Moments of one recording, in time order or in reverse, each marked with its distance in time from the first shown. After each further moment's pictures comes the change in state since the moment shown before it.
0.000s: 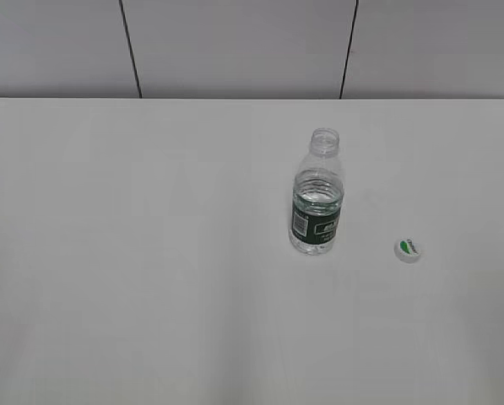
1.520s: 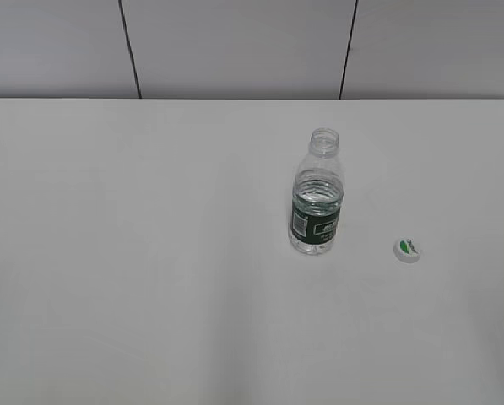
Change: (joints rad) left arm 0.547 -0.166 0.019 -0.070 -0.038 0.061; right arm -0.148 -0.140 0.009 0.025 -0.008 -0.017
